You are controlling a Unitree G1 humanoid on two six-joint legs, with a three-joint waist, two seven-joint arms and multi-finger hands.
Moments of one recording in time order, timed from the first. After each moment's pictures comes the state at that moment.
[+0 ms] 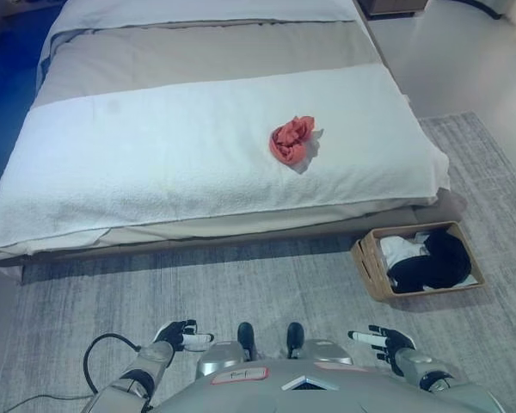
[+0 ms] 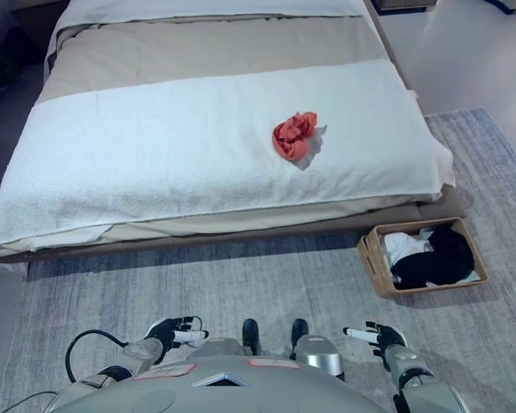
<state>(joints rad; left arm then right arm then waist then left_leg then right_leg) 0.00 0.29 -0.29 1.21 -0.05 0.00 -0.03 0.01 -0.37 0.19 1.30 0.22 0.01 0.05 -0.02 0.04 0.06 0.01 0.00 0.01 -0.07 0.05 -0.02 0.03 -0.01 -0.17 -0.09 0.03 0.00</state>
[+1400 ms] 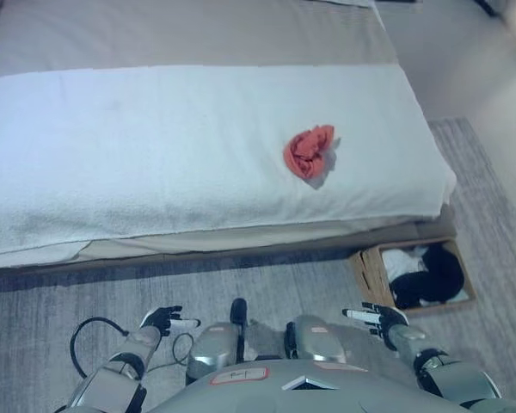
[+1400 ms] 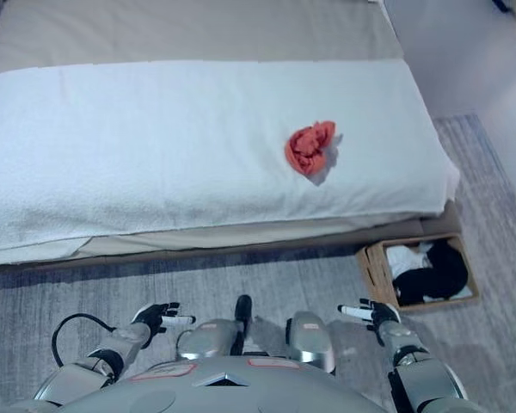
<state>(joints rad) -0.08 0.35 -0.32 1.27 -0.08 0.00 -0.03 -0.10 -0.37 0.20 1.33 0.22 0.01 0.06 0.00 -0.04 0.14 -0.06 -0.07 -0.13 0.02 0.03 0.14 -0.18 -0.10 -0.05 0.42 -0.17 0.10</state>
